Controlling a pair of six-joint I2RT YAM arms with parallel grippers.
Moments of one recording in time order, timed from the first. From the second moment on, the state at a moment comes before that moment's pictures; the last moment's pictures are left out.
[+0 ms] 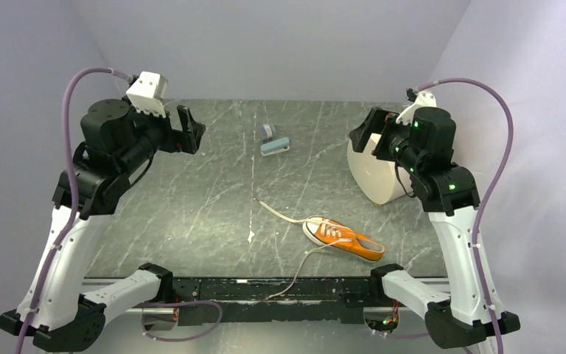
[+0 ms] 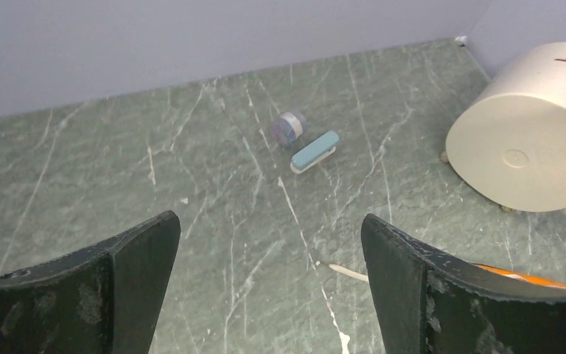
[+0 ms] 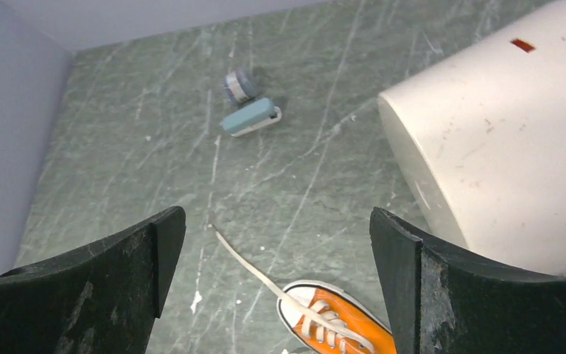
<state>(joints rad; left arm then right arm) -0.39 1.02 1.55 -0.73 -0.01 -0.13 0.25 1.03 1.51 -0.84 0.00 0.35</state>
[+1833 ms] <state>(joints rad) -0.32 1.13 1.02 -0.62 0.32 -0.41 0.43 1.07 0.83 -1.06 0.10 0.79</state>
